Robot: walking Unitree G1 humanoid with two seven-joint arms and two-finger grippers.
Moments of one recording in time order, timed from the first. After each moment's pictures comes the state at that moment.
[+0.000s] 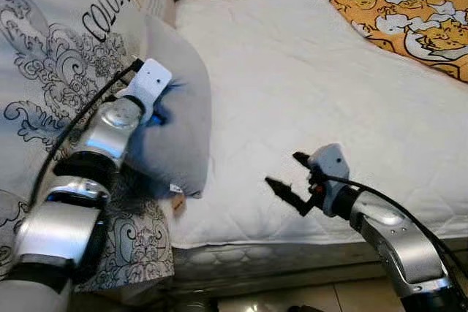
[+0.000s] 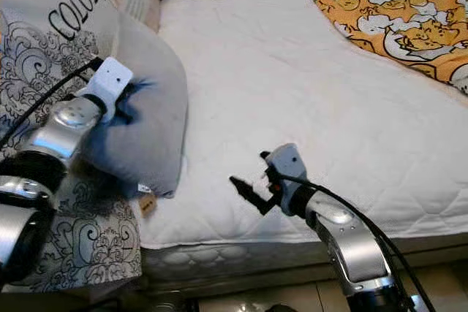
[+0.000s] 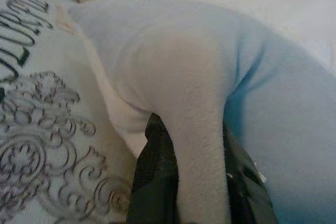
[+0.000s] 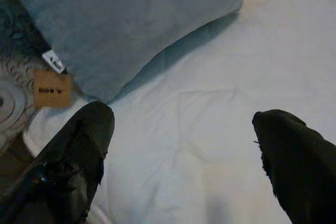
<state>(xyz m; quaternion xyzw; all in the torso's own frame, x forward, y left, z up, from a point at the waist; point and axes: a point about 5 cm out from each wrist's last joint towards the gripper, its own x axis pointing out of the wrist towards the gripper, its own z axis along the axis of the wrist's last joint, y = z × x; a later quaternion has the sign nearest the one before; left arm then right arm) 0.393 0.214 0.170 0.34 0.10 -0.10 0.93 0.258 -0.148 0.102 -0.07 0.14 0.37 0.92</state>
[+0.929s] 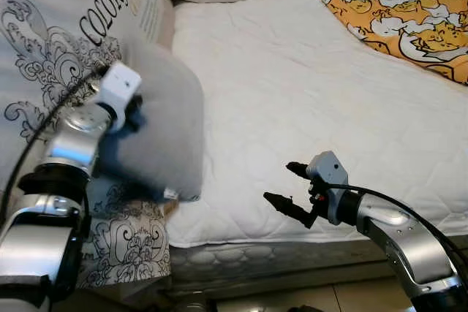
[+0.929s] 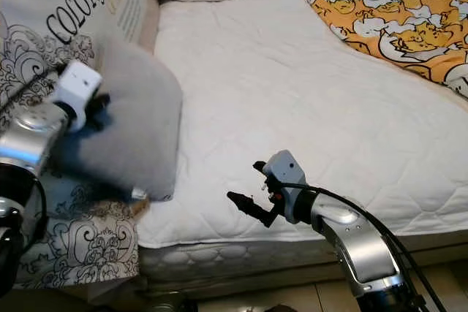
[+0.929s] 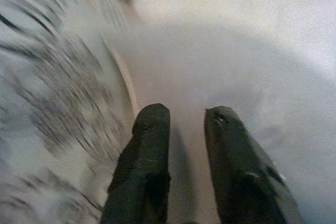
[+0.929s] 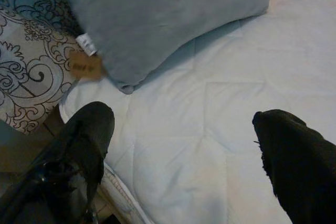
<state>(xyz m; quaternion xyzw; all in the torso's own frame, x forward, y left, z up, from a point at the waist) 0.375 0.248 0.183 0.27 0.10 -0.08 0.96 0.252 -0.152 0.102 -0.08 0.16 0.43 0.89</state>
